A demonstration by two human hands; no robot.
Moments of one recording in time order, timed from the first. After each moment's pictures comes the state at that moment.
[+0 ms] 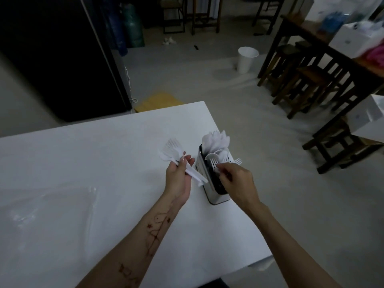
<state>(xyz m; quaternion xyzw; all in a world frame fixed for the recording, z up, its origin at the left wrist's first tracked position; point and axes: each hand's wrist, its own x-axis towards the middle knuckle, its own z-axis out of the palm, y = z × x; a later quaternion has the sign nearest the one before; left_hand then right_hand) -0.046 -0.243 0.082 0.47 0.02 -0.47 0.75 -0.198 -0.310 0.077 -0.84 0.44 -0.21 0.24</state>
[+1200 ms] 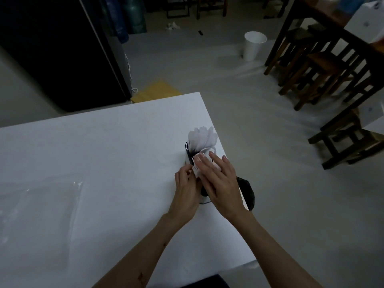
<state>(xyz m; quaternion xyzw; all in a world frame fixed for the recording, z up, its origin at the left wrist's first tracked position) -0.108 -0.245 0.025 0.79 -0.47 -0.18 0.35 -0.210 -0.322 0.046 -0.91 0.24 -0.32 0.15</state>
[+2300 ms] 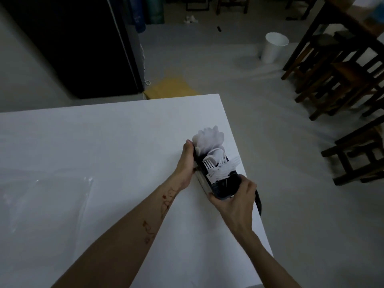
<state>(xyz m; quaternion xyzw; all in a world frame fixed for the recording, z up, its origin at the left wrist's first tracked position) -0.010 -0.316 0.033 0.60 -0.08 -0.53 0.59 -0.183 -0.310 0.018 -0.74 0.55 -0.25 0.30</state>
